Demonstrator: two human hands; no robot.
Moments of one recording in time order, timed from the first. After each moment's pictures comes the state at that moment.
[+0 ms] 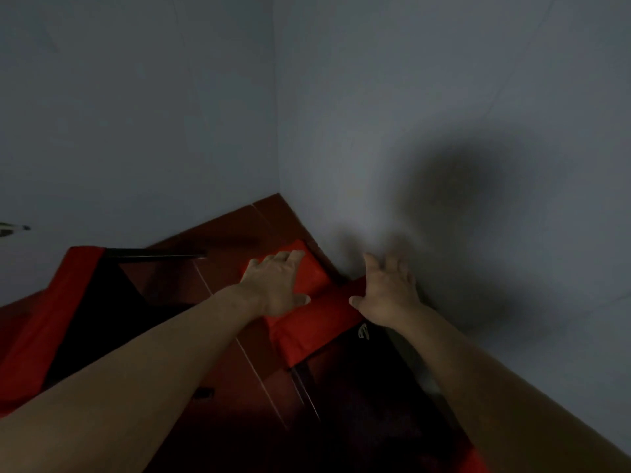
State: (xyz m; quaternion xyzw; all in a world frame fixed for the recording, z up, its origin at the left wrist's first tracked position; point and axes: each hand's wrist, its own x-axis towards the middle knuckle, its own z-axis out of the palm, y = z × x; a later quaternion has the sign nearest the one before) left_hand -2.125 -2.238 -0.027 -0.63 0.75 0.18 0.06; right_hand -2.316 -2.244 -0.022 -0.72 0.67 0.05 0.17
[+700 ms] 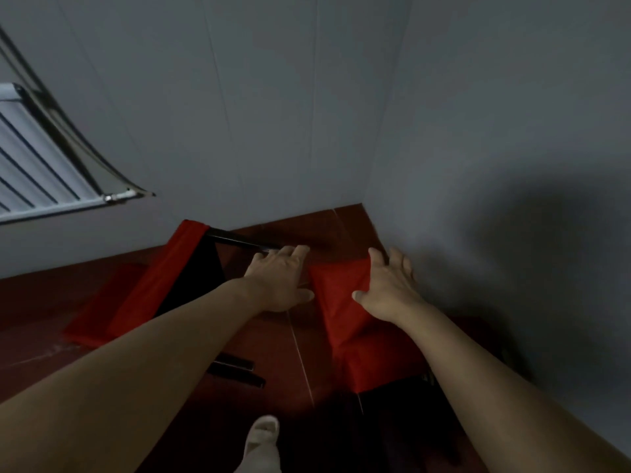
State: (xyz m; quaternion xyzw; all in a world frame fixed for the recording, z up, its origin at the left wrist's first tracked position) left_hand -1.979 -2.223 -0.029 -0.74 0.65 0.18 0.02; right_hand -2.157 -2.291 -0.038 -0.80 0.57 0.06 0.19
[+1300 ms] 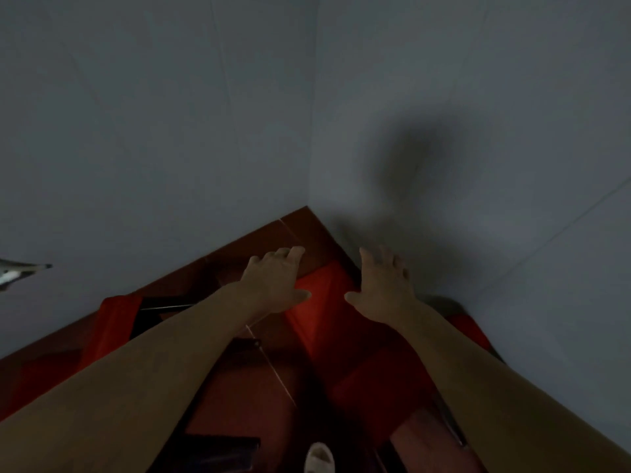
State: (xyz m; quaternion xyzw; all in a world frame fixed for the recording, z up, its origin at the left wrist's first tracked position) left_hand -1.909 -2.409 -0.045 -0.63 0.75 0.17 0.06; right_hand -2.096 -2.413 -0.041 -0.72 0.66 0.05 0.18
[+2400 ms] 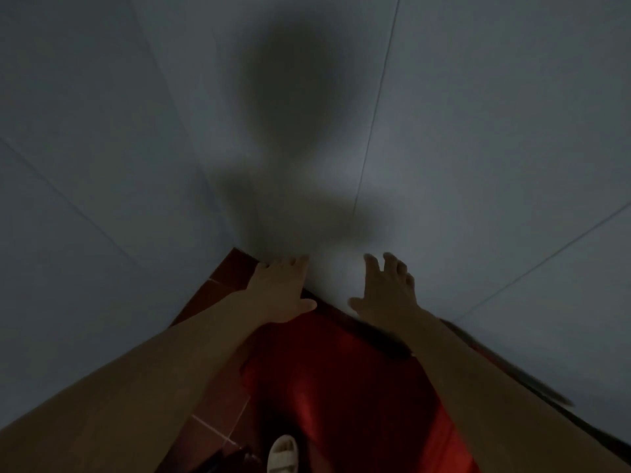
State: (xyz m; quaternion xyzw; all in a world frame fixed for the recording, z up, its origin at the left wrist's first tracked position) left_hand -1.981 -2.750 -0.066 -0.42 0.88 0.17 0.16; right_hand -2.148 -2.676 -0.073 -0.54 0.81 0.00 0.23
